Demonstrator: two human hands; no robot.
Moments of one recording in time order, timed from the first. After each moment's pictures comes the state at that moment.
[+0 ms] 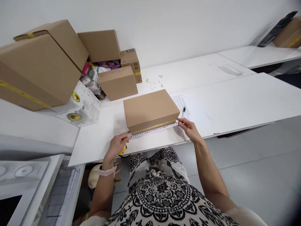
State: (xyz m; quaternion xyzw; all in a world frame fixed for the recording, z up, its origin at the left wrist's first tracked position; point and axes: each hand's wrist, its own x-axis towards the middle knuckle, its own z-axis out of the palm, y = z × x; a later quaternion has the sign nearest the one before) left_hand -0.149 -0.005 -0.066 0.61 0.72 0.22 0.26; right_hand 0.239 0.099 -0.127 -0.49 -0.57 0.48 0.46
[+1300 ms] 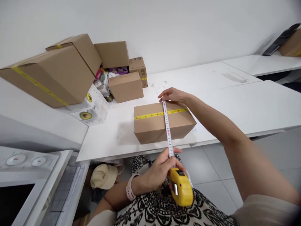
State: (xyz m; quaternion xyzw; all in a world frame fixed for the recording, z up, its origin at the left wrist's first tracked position) left_hand 0.029 -0.085 0.005 0.37 0.38 0.36 0.77; right_hand 0.150 0.218 0.053 -0.43 -0.72 0.51 0.19
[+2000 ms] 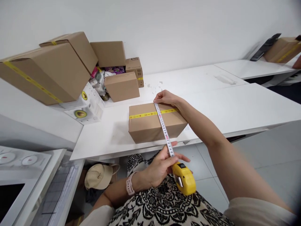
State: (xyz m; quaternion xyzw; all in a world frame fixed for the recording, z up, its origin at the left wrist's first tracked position) left_hand 0.052 -0.087 0.003 0.26 0.30 0.40 0.83; right_hand 0.179 0.104 0.079 -0.41 -0.69 0.51 0.29
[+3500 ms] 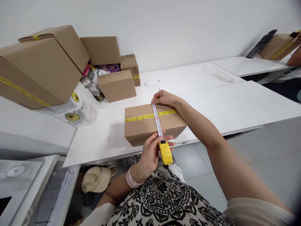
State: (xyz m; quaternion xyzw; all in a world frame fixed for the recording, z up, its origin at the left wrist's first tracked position) left_hand 0.044 -0.032 0.012 0.17 0.39 0.53 0.73; right_hand 0.175 0.116 0.079 -0.39 -0.67 0.55 0.30
